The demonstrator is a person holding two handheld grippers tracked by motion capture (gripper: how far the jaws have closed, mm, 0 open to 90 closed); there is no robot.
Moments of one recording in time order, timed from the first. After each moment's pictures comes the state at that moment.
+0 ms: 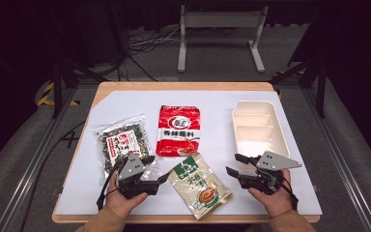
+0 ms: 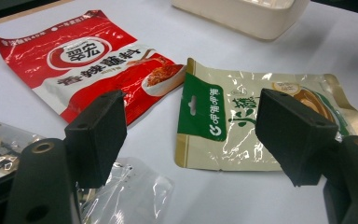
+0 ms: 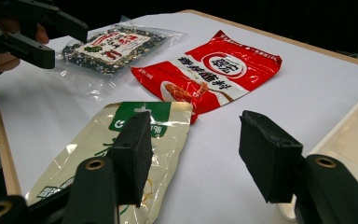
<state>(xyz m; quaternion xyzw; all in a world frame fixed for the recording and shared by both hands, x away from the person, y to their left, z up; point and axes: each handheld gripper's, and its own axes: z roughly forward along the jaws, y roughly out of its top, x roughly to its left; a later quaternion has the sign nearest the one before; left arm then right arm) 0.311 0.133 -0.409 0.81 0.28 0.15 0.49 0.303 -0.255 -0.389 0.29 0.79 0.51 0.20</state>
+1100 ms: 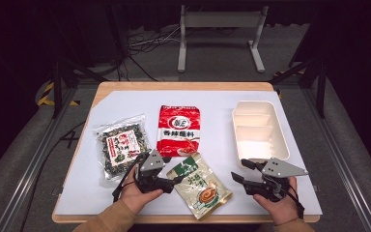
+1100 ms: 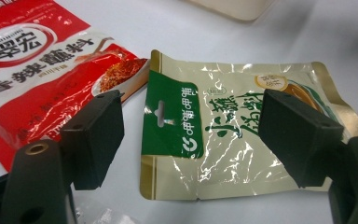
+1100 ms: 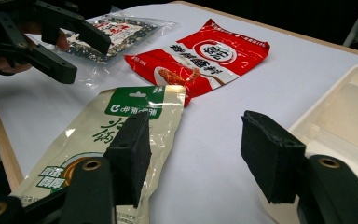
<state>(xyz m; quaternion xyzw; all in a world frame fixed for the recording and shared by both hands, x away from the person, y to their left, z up) 0.335 0.091 -0.421 0.85 0.25 0.10 0.46 0.286 -0.265 -0.393 0.31 0.79 0.49 0.21</state>
